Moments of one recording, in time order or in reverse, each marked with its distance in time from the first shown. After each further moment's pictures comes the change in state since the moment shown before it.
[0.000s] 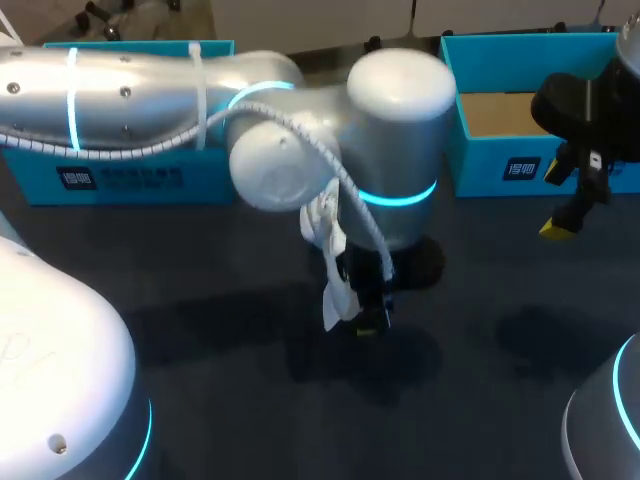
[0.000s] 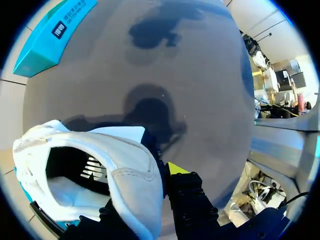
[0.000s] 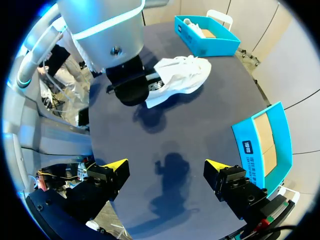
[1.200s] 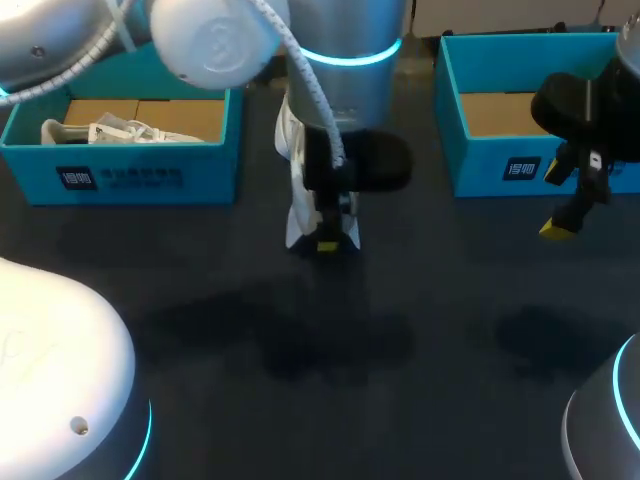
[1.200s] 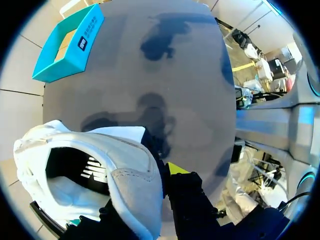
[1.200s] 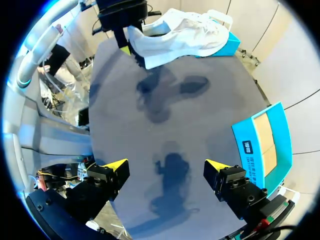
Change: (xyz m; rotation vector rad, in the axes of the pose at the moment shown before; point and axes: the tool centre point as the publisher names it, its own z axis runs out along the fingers) left arm -0.037 0.060 -0.130 0.001 -0.026 0.089; right arm 0.000 0.000 0.000 0.000 0.000 0.000
